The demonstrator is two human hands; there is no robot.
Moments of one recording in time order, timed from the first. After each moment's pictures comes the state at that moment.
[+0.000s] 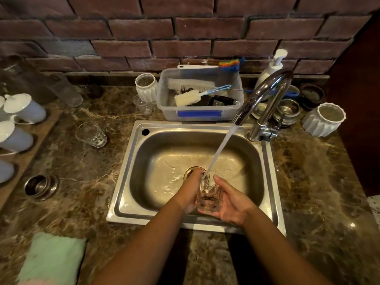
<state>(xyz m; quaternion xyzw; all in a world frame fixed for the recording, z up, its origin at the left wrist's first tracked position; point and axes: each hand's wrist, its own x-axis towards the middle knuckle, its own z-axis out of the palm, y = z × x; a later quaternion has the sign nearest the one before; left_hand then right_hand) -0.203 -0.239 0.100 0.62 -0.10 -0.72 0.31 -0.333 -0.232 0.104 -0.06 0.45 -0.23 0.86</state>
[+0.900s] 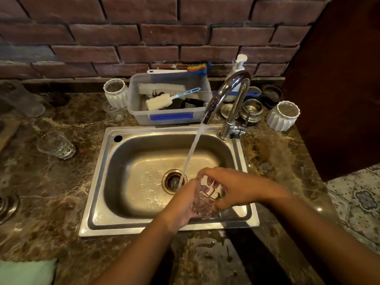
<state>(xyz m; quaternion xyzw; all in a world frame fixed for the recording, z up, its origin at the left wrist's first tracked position) -0.241 -0.216 0.114 0.58 -0.16 -0.75 0.27 -0.406 -0.262 0.181 -0.81 0.40 0.07 0.43</state>
